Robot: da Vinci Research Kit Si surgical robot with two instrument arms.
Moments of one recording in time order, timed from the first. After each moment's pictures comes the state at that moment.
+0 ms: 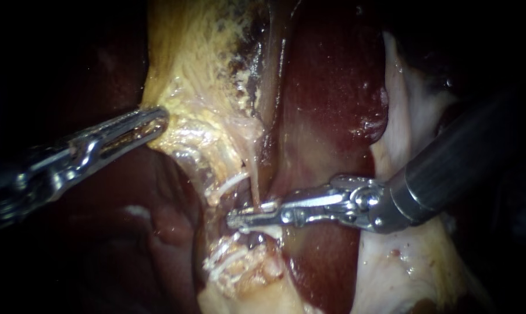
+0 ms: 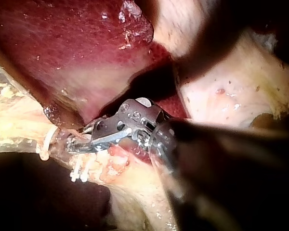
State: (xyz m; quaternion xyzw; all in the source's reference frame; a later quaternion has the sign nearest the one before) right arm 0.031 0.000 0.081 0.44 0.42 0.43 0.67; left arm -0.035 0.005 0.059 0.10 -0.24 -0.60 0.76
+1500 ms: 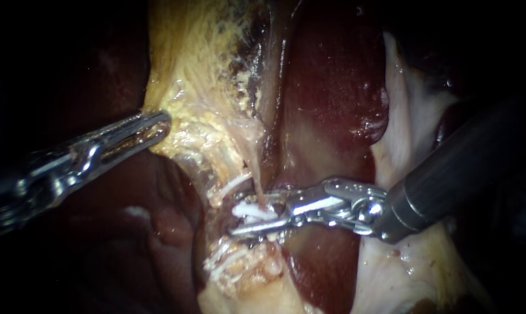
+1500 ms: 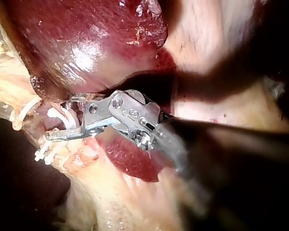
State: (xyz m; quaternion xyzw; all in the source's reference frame) right arm 0.029 0.001 0.083 0.33 0.53 0.30 0.72; left arm -0.035 0.005 0.059 0.09 -0.24 -0.60 0.76
